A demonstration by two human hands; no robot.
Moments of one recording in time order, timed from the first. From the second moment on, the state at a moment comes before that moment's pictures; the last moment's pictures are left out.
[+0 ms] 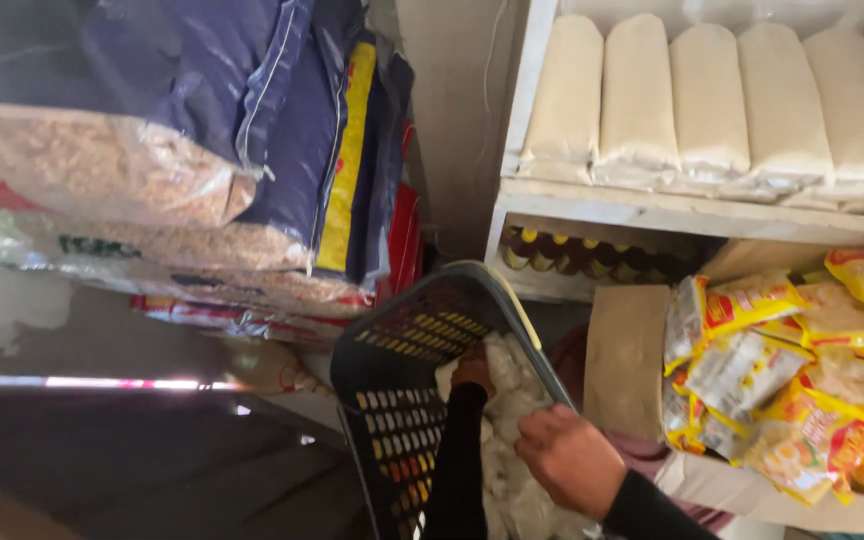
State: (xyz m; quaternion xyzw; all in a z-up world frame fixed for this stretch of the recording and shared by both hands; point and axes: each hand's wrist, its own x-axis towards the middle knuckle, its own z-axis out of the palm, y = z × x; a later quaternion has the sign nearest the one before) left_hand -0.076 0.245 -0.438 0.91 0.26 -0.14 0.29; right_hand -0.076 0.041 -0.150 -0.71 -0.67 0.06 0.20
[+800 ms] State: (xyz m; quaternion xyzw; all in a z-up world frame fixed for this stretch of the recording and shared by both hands) left_hand -0.126 0.285 -0.380 0.87 0.29 0.02 0.39; right_hand -0.072 0.035 -0.134 -0.73 -0.64 0.13 0.22
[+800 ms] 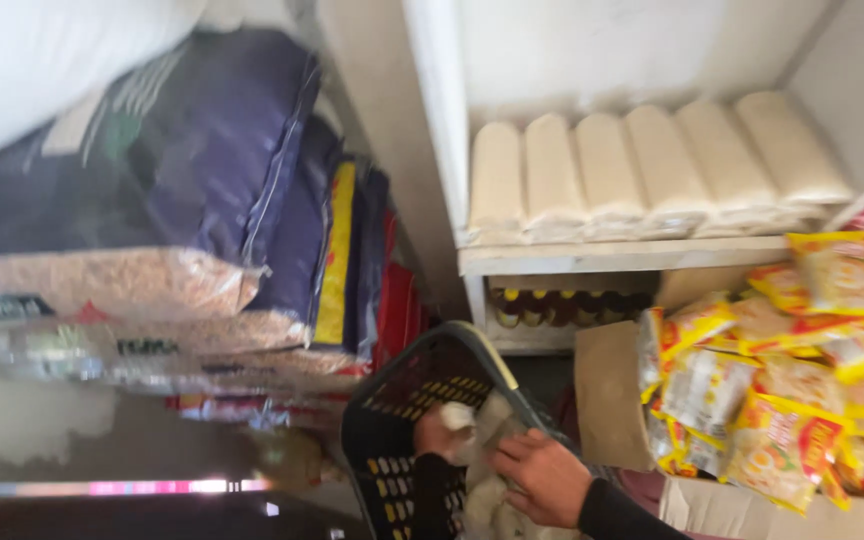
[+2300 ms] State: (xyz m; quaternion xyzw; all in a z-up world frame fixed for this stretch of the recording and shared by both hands) left_hand -0.099 0.096 0.041 0.70 0.00 0.19 0.69; right_hand -0.034 -0.058 -0.010 -0.56 -0.31 0.21 0.74
